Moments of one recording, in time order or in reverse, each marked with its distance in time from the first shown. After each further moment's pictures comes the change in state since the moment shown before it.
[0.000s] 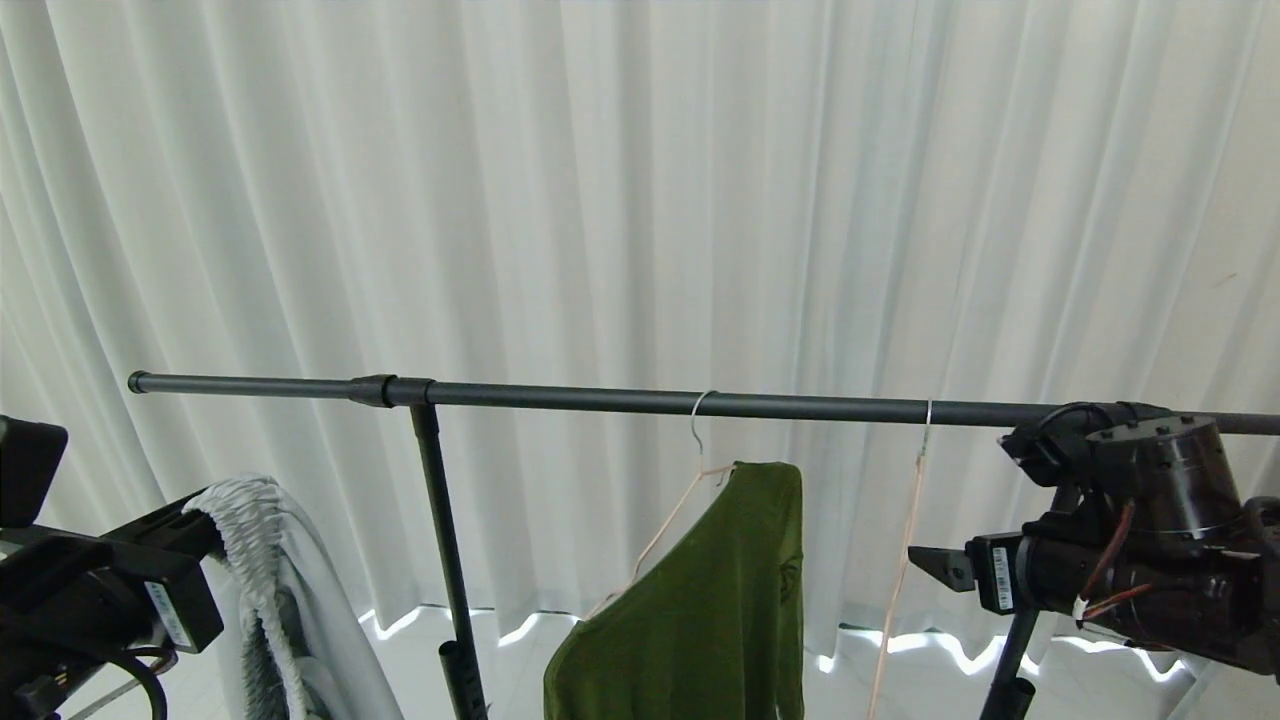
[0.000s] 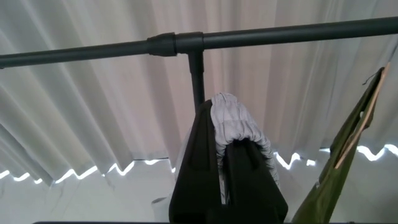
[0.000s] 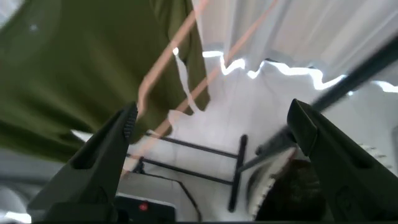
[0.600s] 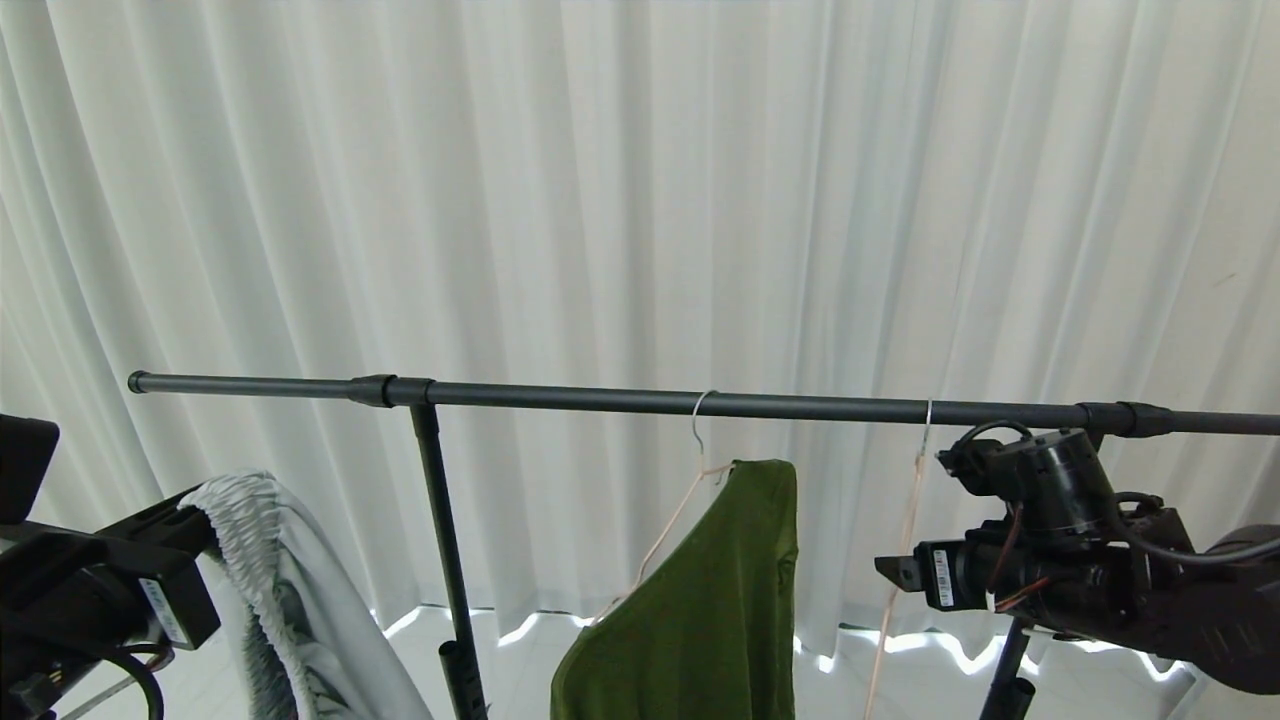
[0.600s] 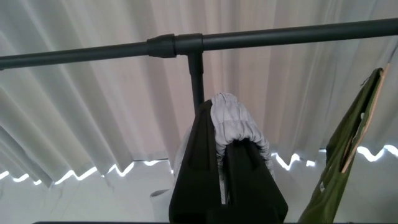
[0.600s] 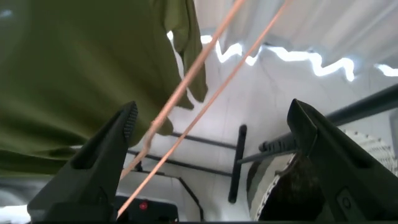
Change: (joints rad) left arm 0.000 -0.006 -0.005 -0.001 0.000 0.000; right arm 0.030 0.183 -0.070 0.000 -0.078 0.079
